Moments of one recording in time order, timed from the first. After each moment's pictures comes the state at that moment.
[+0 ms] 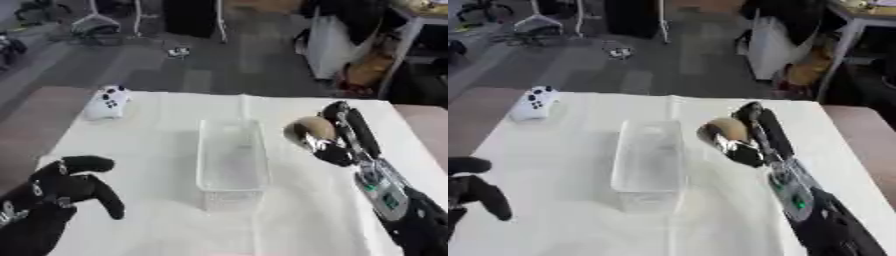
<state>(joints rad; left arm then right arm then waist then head) -0.23 0.56 -0.21 -1.98 0.42 -0.59 -0.27 -0.85 -0.40 0.15 -1.10 0.52 -0.42 -0.30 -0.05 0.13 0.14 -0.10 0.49</state>
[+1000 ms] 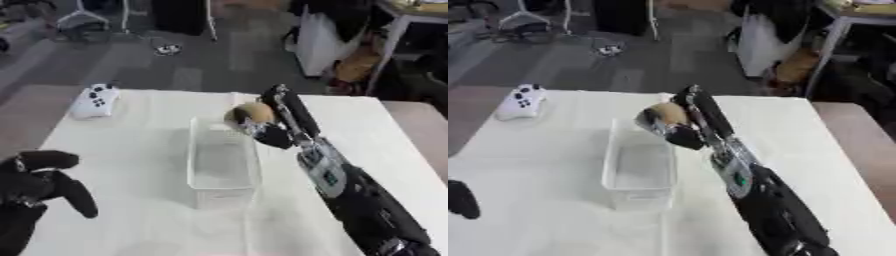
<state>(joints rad) -0.32 0.54 -0.21 -1.98 0.49 -0.59 -0.31 -0.94 -0.28 0.15 -0.99 0.71 -0.39 -0.31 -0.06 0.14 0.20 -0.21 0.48</state>
